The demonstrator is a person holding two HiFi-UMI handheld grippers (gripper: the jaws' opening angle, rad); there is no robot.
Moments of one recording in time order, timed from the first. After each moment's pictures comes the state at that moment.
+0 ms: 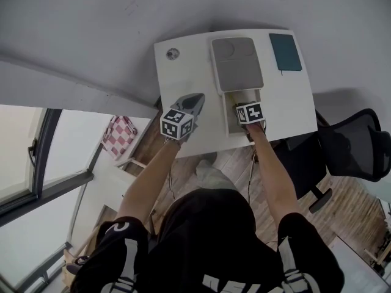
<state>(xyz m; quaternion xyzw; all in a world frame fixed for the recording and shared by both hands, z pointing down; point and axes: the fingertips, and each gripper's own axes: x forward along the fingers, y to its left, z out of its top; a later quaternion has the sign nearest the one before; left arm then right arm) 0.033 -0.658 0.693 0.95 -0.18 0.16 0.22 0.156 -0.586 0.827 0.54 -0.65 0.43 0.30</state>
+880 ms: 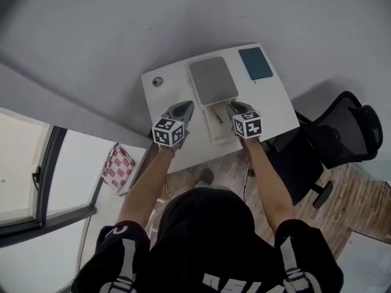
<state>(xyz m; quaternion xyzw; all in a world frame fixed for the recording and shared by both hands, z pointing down) 0.057 -0.636 0.610 0.97 -0.15 0.11 0.16 0.184 -0.571 0.650 0.66 -0.69 0.25 0.16</state>
